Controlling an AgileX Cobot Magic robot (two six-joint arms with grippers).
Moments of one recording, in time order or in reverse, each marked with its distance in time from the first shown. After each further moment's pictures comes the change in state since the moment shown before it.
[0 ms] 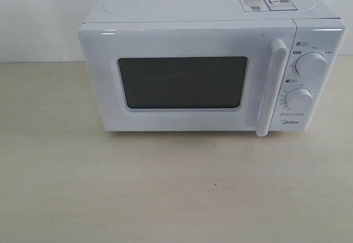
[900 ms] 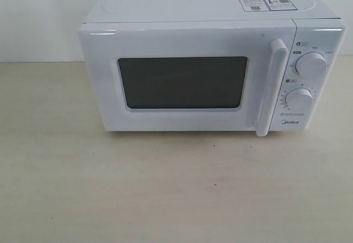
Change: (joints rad) left arm 0.005 -0.075 0.664 0.028 -0.313 -0.184; right arm 0.000 0.000 0.000 0.000 0.000 0.000
